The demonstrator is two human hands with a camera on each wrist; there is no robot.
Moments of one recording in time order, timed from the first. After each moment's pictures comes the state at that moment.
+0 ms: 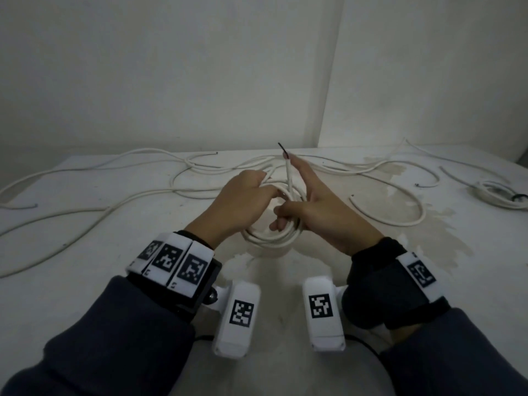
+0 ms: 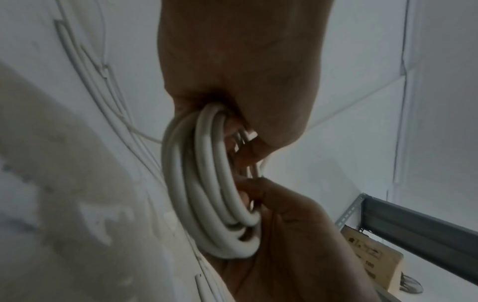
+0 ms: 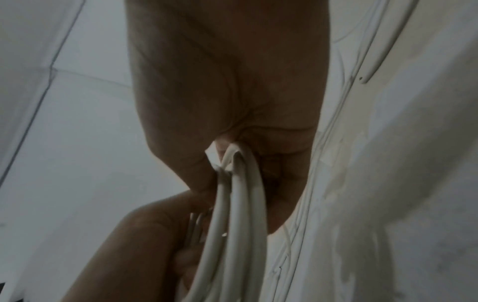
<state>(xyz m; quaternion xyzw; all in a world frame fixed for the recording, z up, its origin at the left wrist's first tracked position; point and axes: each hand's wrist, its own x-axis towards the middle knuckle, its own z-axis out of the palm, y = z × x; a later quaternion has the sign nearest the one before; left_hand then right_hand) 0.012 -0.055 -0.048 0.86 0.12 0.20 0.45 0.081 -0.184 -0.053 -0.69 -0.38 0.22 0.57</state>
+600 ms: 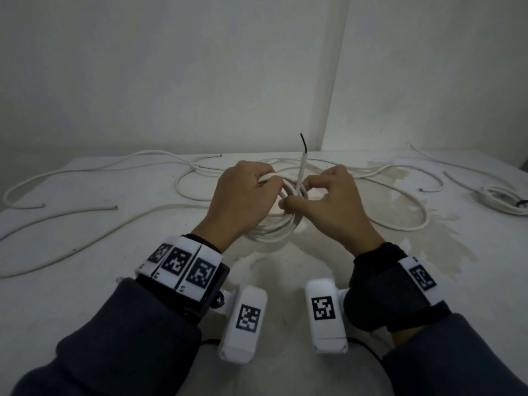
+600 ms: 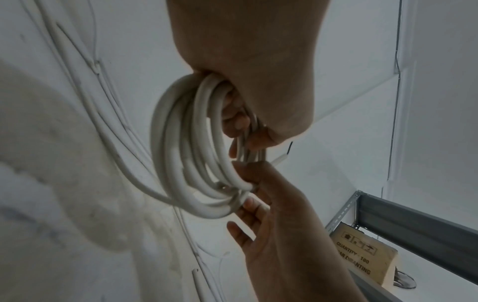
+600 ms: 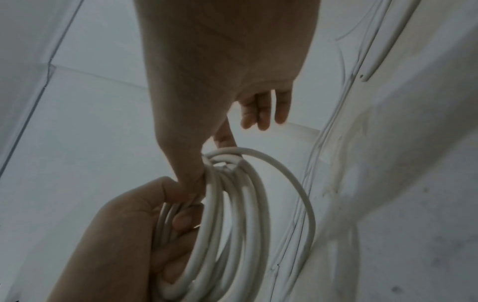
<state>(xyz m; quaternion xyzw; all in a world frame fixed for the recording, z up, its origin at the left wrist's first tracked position) 0.008 -0.057 -0.043 0.87 0.09 0.36 0.33 0.092 -0.184 -0.057 -0.79 -0.35 -0.07 0.50</state>
